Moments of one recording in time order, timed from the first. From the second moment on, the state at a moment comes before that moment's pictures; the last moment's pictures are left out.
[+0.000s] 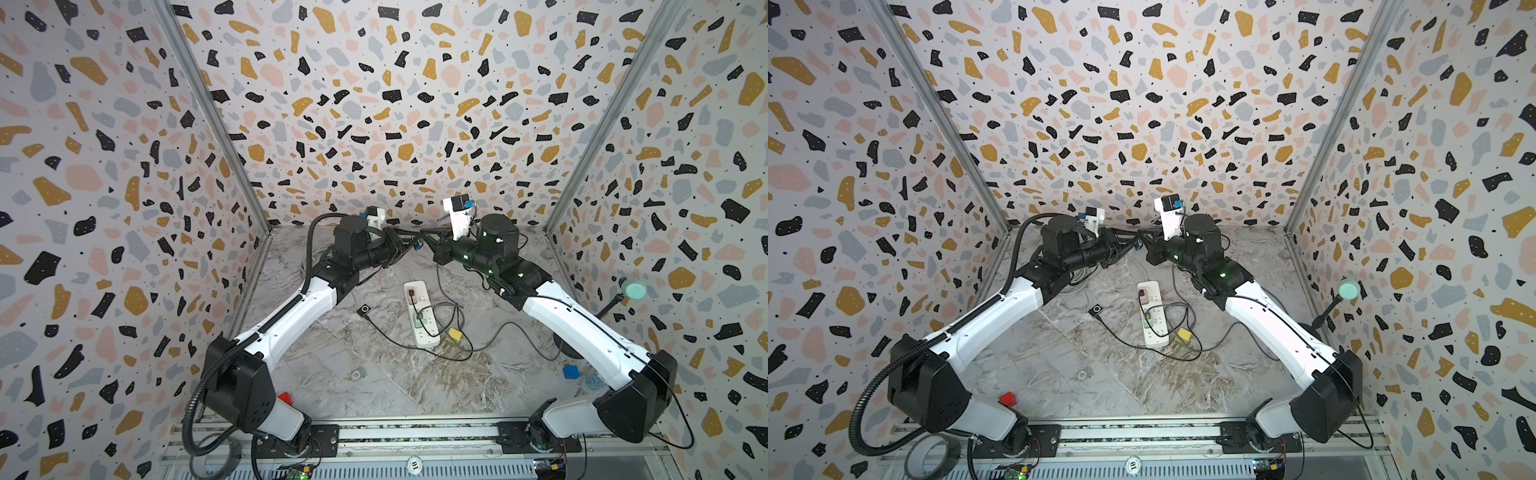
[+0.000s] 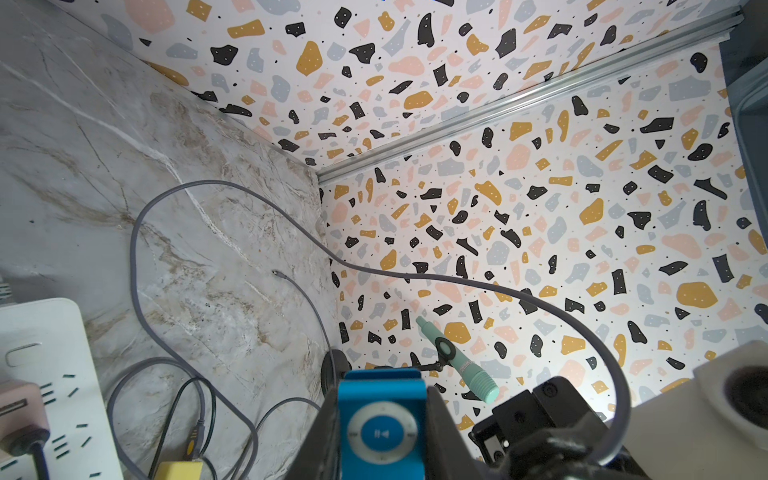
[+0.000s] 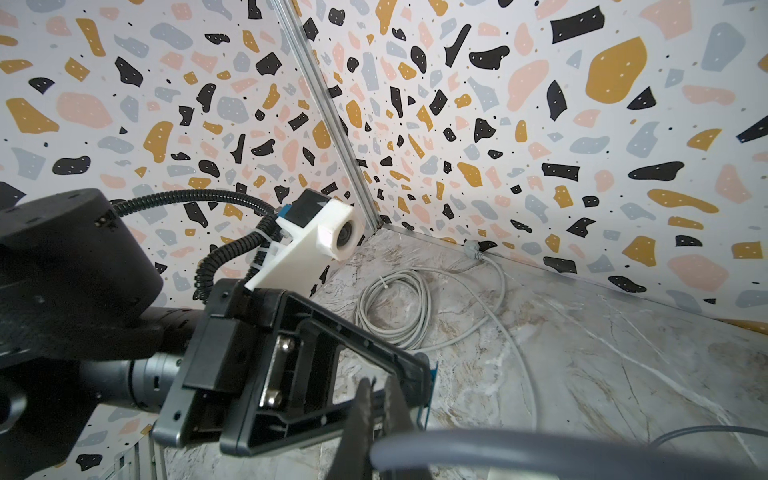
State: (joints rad) left arm -0.49 1.50 1.29 0.03 0.52 -1.14; right arm 0.64 1.41 1.37 -0.11 -0.26 0.31
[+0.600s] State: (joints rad) left arm -0.50 1.51 1.29 0.03 0.52 -1.16; right arm 0.62 1.38 1.30 -0.05 -0.27 0.31
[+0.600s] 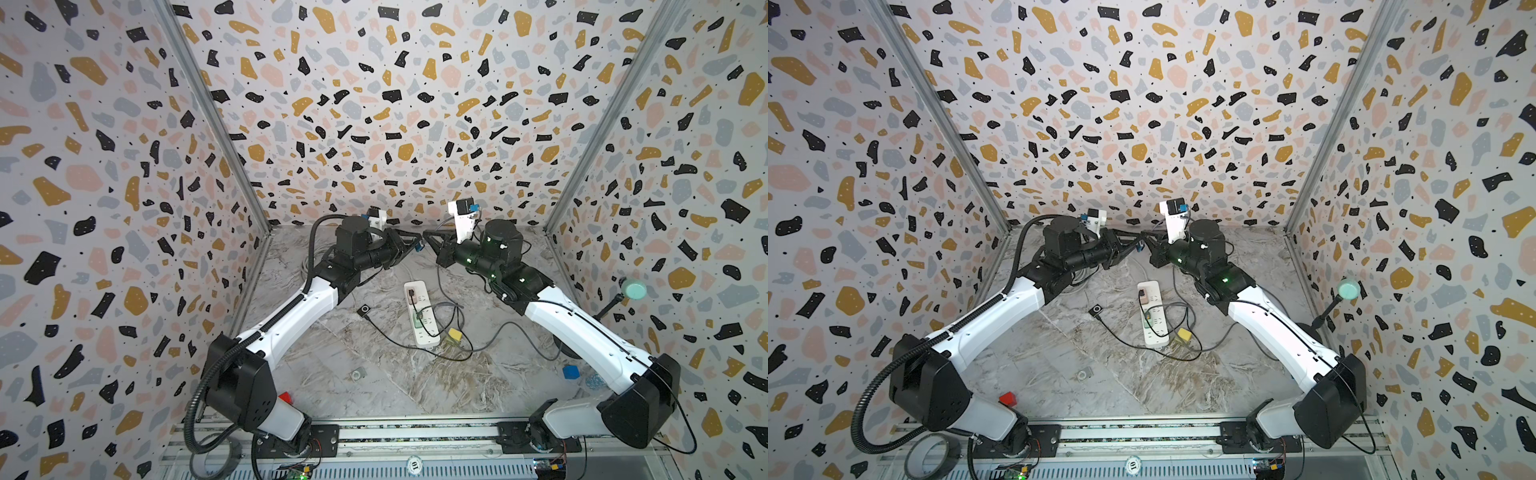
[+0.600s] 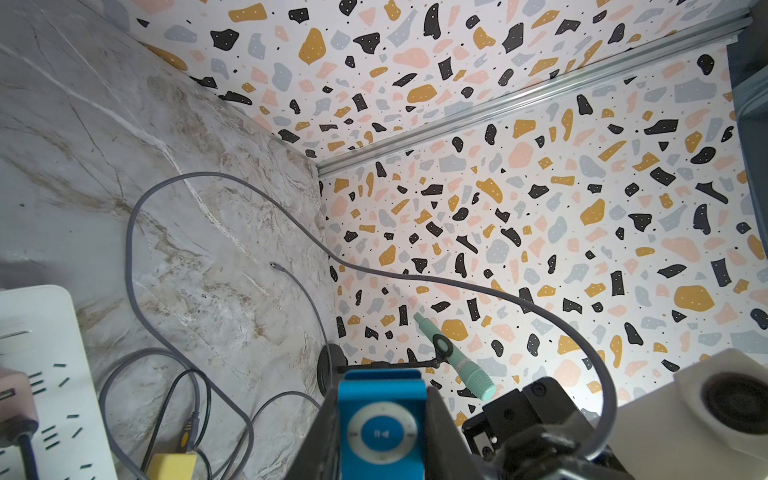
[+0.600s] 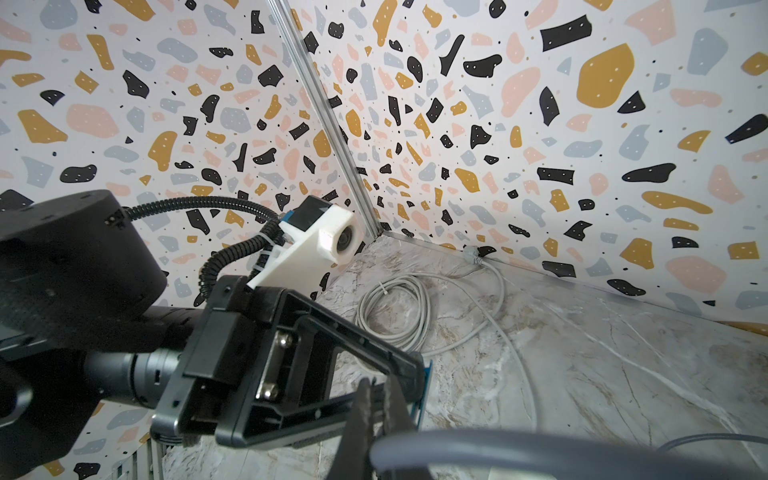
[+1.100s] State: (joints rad) left arm -0.49 1.54 1.31 0.01 0.52 -1.17; right arm 0.64 1.40 1.28 -0.04 -0.24 0.29
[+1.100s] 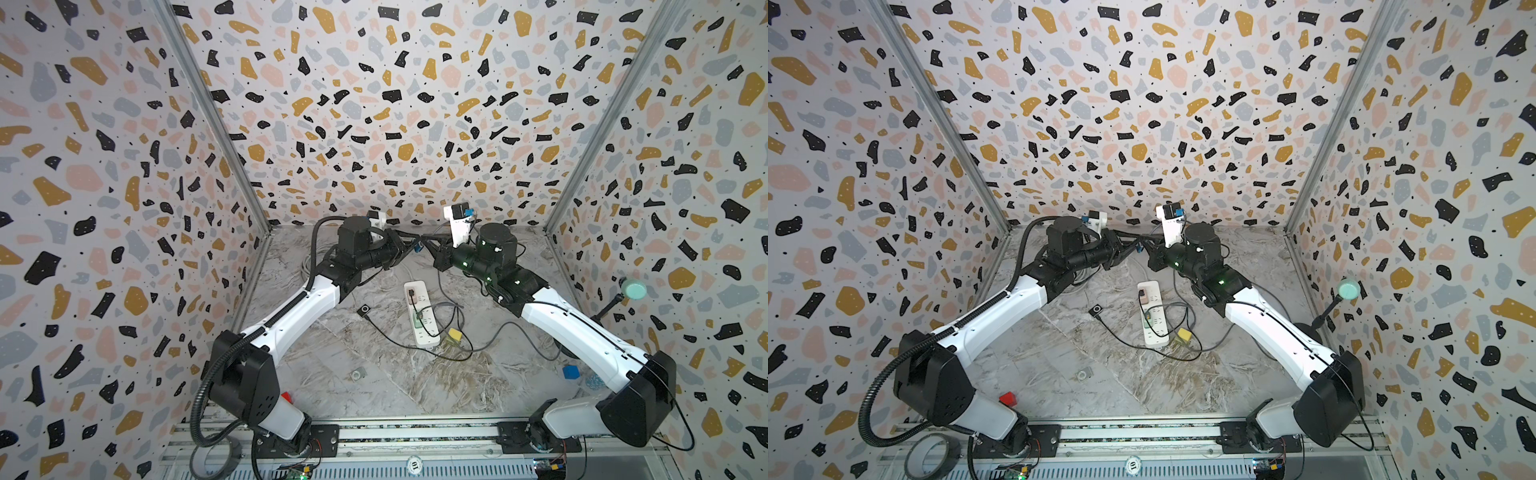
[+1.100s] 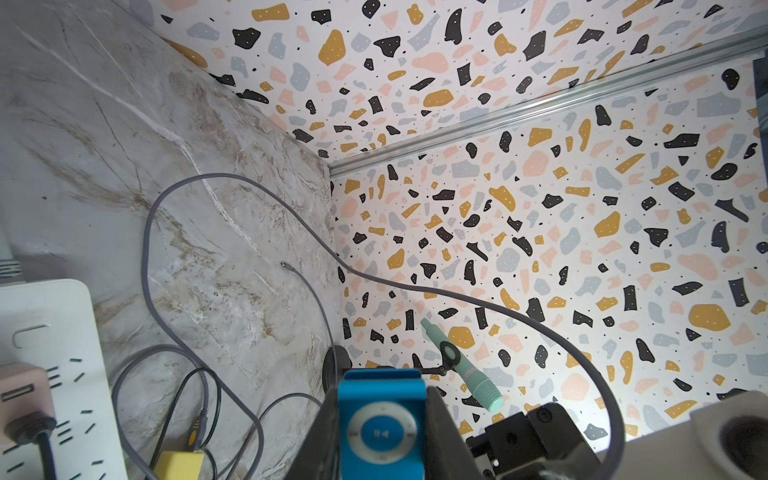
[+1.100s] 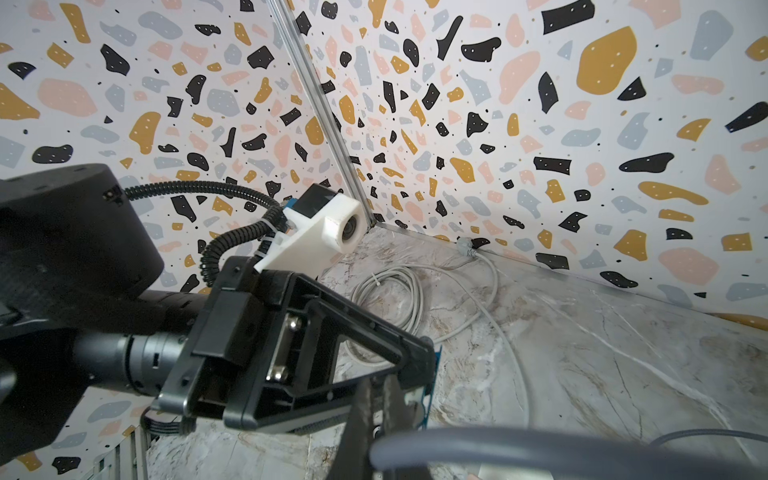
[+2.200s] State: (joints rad) left arm -0.49 1.55 1.31 -0.03 0.49 -1.10; right arm 0.57 1.45 1.26 -0.01 -0.34 0.45
